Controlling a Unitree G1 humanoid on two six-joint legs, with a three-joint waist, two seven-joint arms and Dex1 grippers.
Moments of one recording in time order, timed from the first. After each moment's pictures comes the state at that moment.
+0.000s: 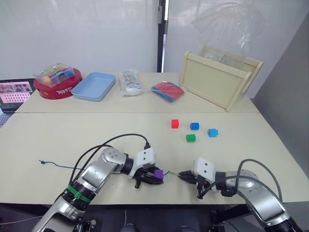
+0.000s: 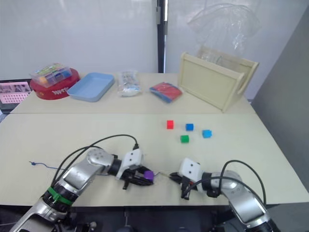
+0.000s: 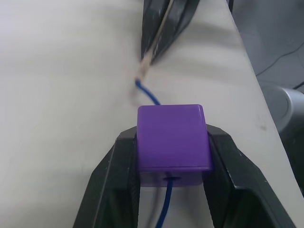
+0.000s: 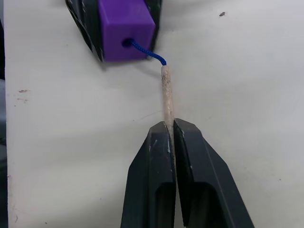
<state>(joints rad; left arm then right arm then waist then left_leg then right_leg) -0.48 0.59 -0.40 -0.04 -0.18 0.42 -1.24 -0.12 -0.68 0.22 -0.32 0.14 0.33 0.91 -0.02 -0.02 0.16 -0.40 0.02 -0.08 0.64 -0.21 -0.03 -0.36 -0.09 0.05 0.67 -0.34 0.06</state>
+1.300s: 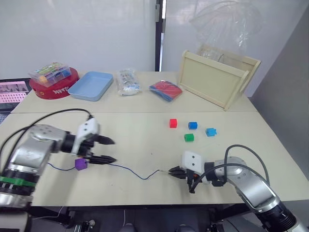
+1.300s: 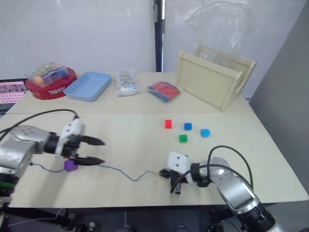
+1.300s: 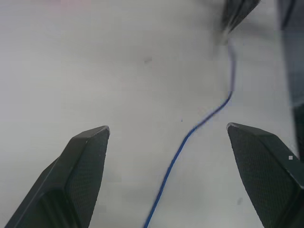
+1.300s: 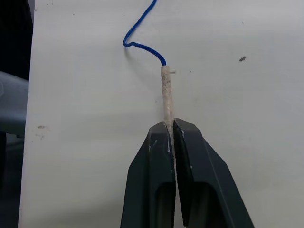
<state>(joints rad) -0.50 0.89 -0.10 -0.03 -0.39 0.50 -1.41 -0.31 -0.66 0.35 -0.40 0.14 0.52 0.98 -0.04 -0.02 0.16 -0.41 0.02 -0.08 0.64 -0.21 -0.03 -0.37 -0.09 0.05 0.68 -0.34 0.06</state>
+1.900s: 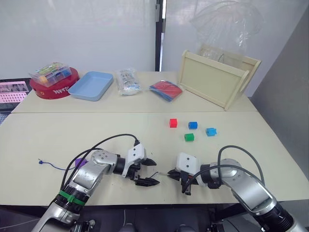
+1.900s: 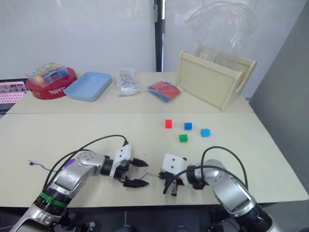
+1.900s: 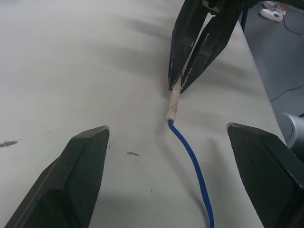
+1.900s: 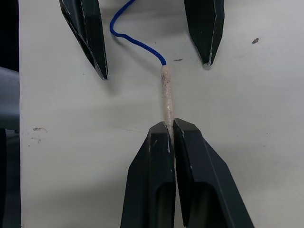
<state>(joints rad) -0.43 0.54 -0.31 0.02 -0.28 0.40 -1.20 -0.32 -0.66 0.38 -0.45 0.10 0.64 0.92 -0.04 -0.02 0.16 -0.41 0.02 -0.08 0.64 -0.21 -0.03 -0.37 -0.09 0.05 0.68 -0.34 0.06</state>
